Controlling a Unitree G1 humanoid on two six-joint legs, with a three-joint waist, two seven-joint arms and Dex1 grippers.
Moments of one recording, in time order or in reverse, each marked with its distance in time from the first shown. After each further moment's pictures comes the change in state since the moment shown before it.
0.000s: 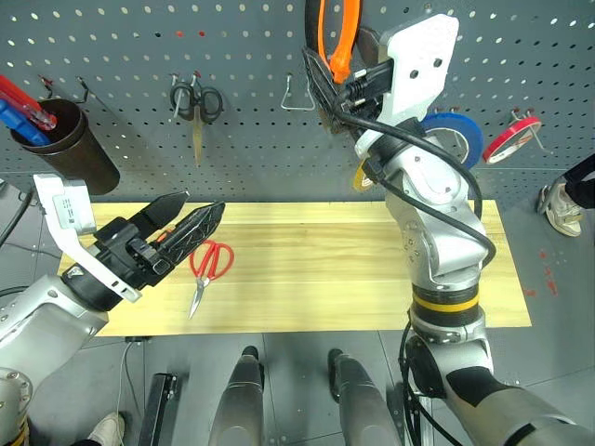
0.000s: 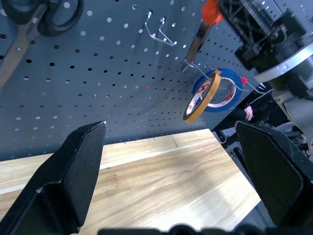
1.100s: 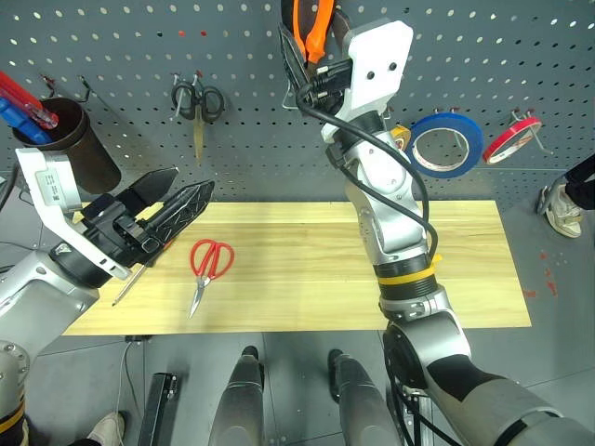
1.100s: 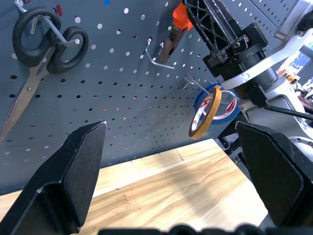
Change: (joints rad) left arm -0.104 0.018 -0.010 0.091 0.078 0.003 -0.104; right arm -0.096 0.098 -0.001 0.437 -0.063 -0.446 -0.054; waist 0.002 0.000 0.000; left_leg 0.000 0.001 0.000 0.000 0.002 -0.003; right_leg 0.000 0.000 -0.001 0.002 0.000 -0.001
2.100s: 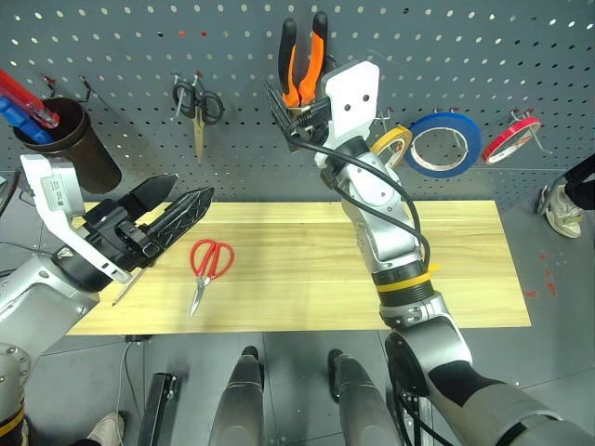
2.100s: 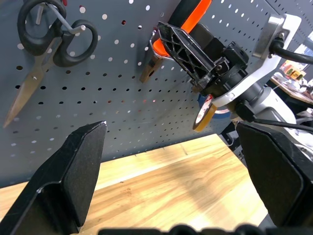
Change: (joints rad) left arm 0.022 0.000 -0.001 0.001 0.022 0.000 -0.010; right arm 0.051 -0.018 0.027 0.037 -0.009 0.051 0.072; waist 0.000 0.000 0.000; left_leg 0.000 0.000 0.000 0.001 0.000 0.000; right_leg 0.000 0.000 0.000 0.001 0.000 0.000
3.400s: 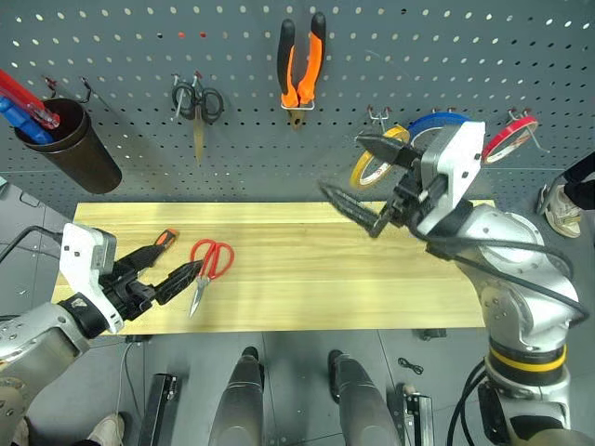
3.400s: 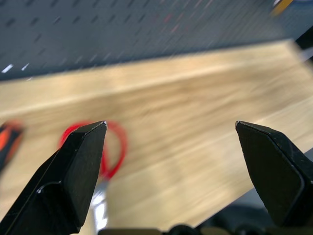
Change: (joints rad) left arm 0.344 0.025 0.007 0.006 0.396 0.087 -0.124; right arm 0.451 -0.513 -0.095 -0.851 0.488 0.617 0.464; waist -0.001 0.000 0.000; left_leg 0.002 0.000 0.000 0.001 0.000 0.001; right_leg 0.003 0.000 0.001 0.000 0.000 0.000
